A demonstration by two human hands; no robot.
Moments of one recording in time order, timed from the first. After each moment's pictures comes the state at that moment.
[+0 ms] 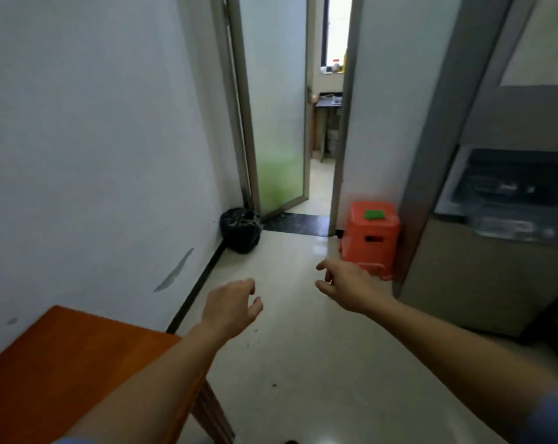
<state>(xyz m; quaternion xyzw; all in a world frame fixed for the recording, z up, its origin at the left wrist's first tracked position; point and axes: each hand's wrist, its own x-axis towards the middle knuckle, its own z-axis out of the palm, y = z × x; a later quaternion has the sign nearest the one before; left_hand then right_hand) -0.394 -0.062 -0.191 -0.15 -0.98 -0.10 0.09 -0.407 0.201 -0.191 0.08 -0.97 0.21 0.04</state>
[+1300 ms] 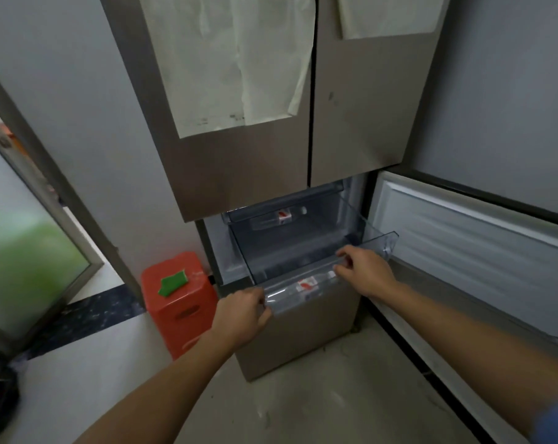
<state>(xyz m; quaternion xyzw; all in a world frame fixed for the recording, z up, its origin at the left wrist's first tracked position) -0.708 0.685 -0.212 -0.53 -0.84 -0.13 0.02 -0.543 0.923 -0.193 -0.33 -0.91 0.21 0.14</state>
